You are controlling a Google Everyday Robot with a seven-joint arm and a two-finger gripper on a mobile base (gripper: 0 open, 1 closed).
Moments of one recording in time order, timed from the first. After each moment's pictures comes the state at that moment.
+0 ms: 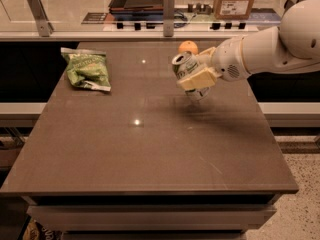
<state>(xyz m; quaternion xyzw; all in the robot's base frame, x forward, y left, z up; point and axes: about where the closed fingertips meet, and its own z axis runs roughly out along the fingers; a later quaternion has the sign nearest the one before) 0.596 -0.080 0.902 -0.52 0.71 0.20 0.44</state>
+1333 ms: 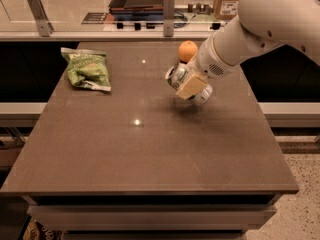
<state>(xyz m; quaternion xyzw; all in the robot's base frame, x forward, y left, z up) 0.593 -0.079 0.877 -0.58 0.75 0.07 0.31</state>
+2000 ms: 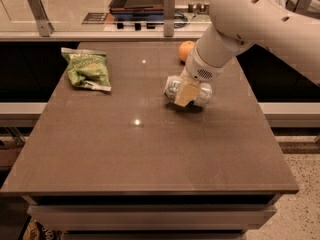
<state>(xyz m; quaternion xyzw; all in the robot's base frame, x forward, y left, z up) 0.598 -0.075 0.847 -0.62 0.75 0.03 0.23</state>
